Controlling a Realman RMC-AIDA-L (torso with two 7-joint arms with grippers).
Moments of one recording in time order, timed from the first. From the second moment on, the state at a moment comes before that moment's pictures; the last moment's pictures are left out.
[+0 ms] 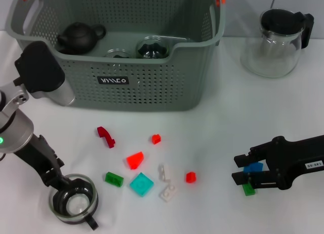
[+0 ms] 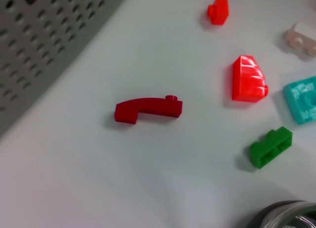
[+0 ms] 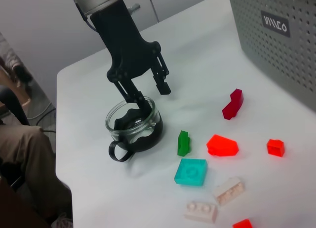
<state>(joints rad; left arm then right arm) -0.52 -2.16 1.18 1.35 2.86 1.72 -2.14 0.51 2.07 -0.92 -0.90 -2.18 -1.70 1.67</state>
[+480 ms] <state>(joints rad) -0.55 -2.16 1.20 1.28 2.86 1.71 -2.17 0.51 2.07 -0.92 -0.90 -2.18 -1.70 1.67</state>
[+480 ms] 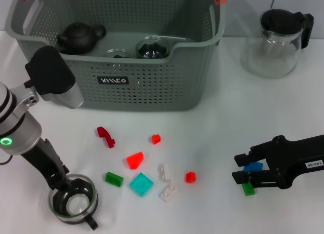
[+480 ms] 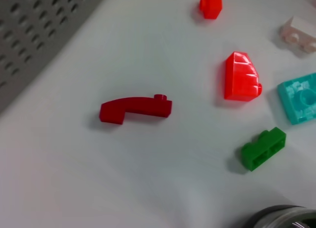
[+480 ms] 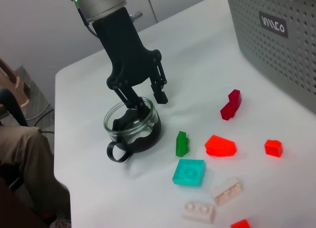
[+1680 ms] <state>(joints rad) -0.71 -1.94 0.35 0.87 1.89 2.01 -2.01 0.51 2.07 -0.92 -0.90 -2.18 -1.70 1.66</state>
